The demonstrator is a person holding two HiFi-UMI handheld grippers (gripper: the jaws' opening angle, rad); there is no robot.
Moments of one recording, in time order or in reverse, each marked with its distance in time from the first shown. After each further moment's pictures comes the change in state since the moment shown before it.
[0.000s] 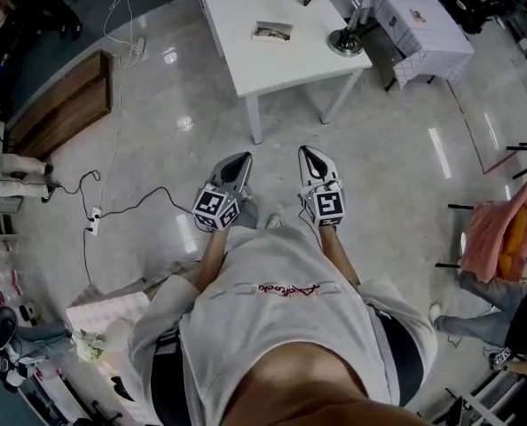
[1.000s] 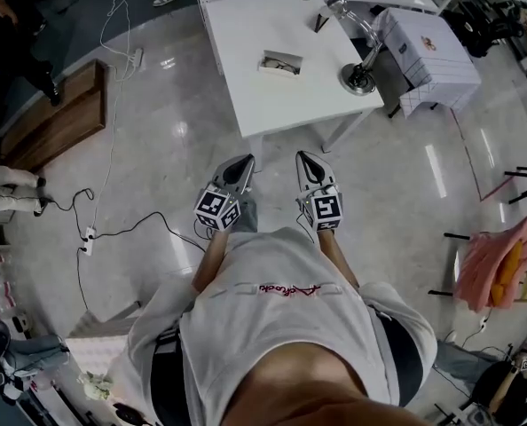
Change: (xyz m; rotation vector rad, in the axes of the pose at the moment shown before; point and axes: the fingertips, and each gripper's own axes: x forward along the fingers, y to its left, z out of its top) left arm 0.105 0.111 0.012 -0.020 -0.024 -0.008; right arm 0.144 -0.048 -0.020 -0.024 0.026 0.036
